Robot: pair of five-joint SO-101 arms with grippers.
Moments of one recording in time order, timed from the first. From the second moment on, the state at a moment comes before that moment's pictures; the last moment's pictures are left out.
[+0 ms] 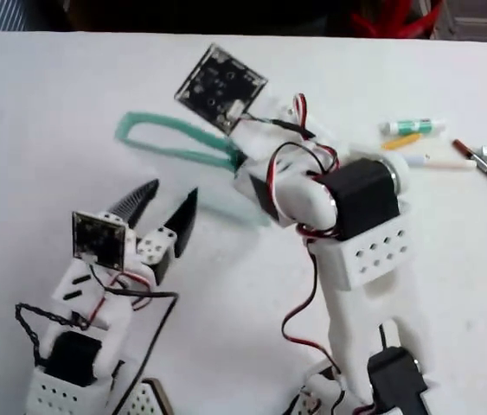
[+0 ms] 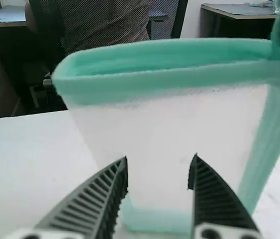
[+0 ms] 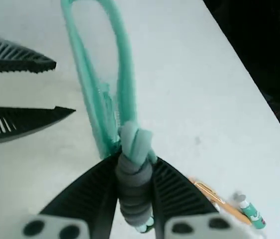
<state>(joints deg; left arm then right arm) 12.0 -96.9 81.3 37.3 1.4 -28.5 -15.7 -24.4 98.2 37.4</state>
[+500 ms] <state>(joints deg) 11.4 -96.9 81.2 37.1 9.3 -48.5 -28.1 -8.2 97.9 50.4</state>
